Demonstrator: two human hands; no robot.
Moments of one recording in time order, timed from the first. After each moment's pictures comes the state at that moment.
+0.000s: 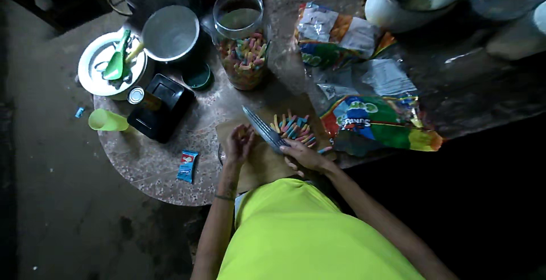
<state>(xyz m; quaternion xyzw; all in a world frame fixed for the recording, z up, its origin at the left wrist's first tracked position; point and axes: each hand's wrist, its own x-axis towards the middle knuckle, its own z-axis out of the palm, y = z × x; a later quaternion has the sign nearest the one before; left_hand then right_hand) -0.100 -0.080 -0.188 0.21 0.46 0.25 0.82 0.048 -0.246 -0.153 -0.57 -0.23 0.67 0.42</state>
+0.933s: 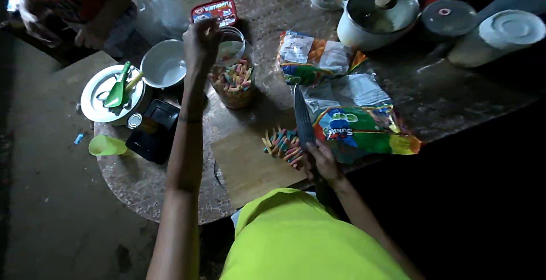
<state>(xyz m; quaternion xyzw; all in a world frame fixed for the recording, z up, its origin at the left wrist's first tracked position) 0.022 0.075 0.018 0.87 0.26 0.28 0.31 0.054 -0.288 -0.129 -0.61 -0.11 0.42 0.66</state>
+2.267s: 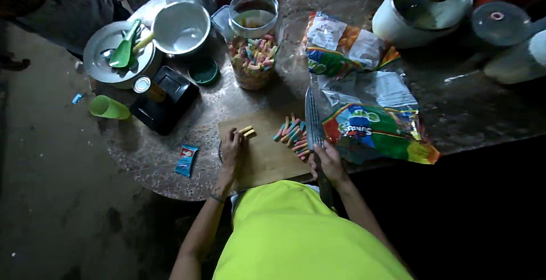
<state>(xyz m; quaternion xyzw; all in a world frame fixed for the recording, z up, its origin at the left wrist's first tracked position) -0.142 -0.084 -0.237 0.86 0.41 0.16 0.27 0.047 -0.291 -0.158 -0.65 -0.13 0.44 0.60</state>
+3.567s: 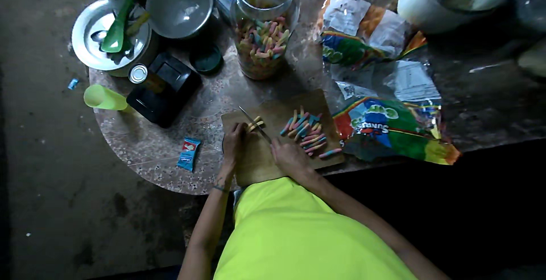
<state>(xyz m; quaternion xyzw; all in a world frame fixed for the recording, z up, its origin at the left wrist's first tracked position) -0.143 -0.069 -0.242 0.86 0.38 0.18 0.30 -0.011 -0.194 -0.139 -0.80 -0.46 0.39 -0.04</state>
